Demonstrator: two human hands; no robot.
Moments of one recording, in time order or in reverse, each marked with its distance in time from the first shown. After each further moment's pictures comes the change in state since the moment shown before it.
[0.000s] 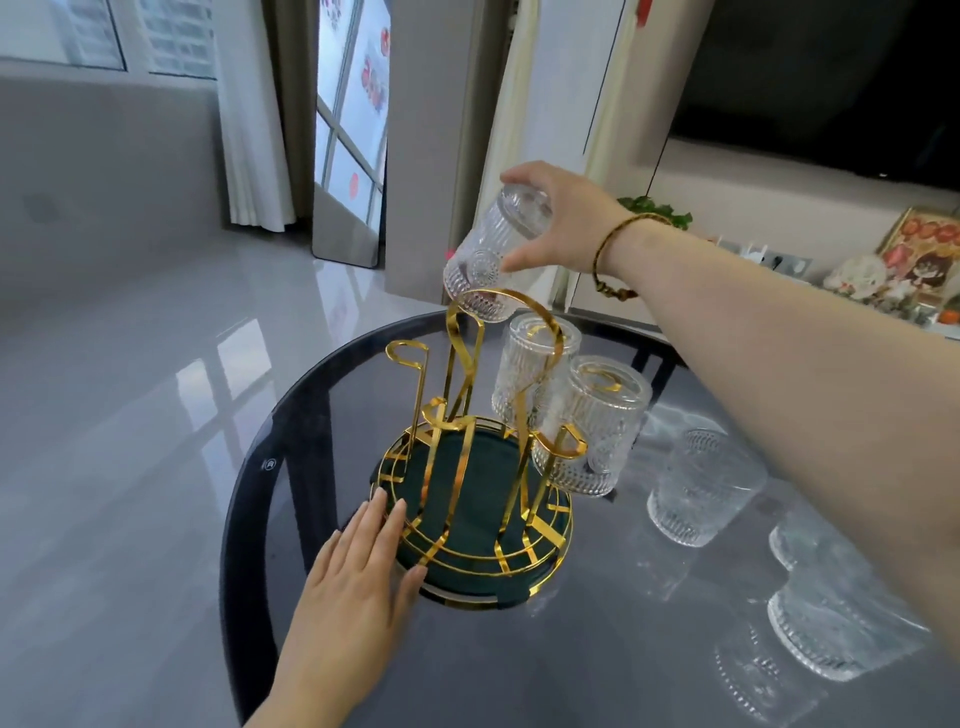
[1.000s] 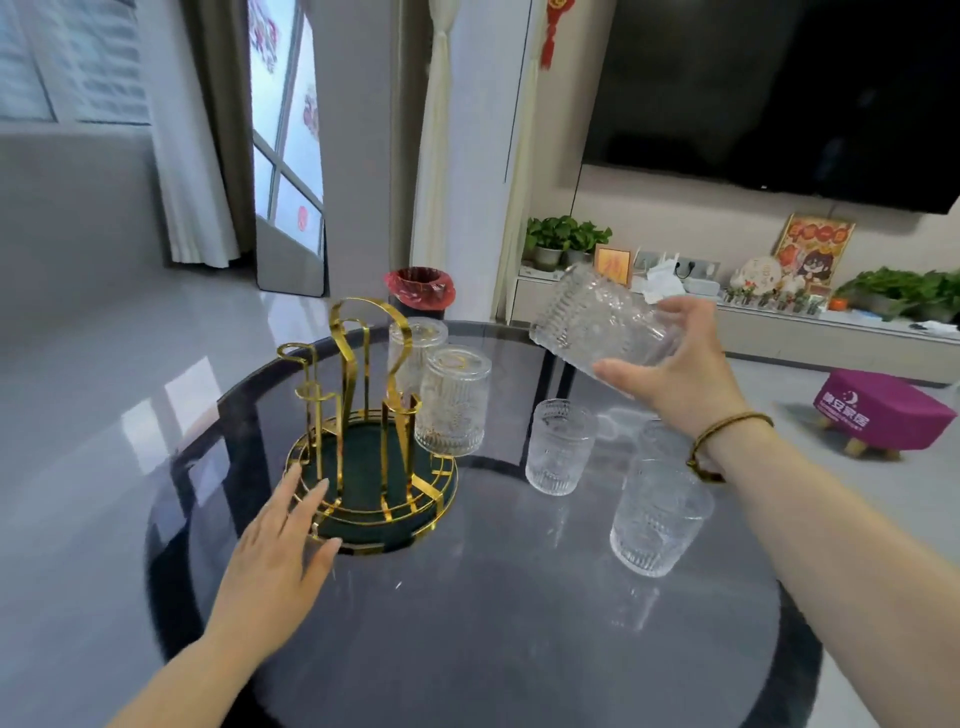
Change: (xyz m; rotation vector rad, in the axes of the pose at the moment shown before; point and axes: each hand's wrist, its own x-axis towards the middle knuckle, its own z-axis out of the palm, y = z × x) left_hand -0.028 0.044 -0.007 -0.018 0.132 0.044; right_hand -0.238 0.055 -0.062 0.381 0.468 0.431
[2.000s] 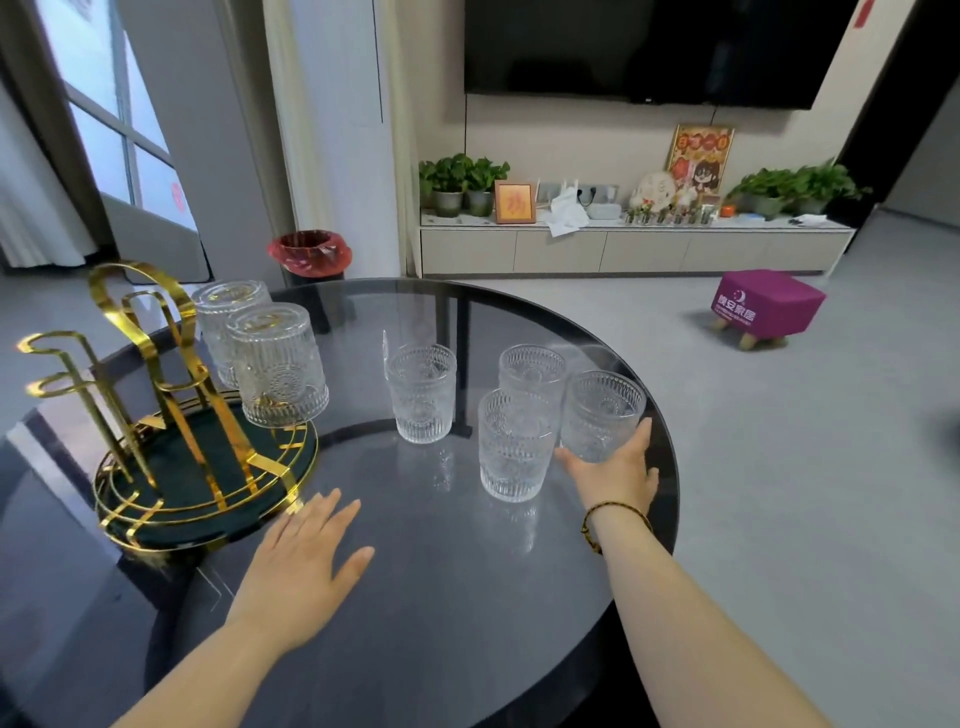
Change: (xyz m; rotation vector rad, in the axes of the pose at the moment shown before) left_hand -0.004 0.096 0.091 0.248 -0.339 0.241; right_hand -0.073 0.213 -0.001 -0.090 0.359 0.683
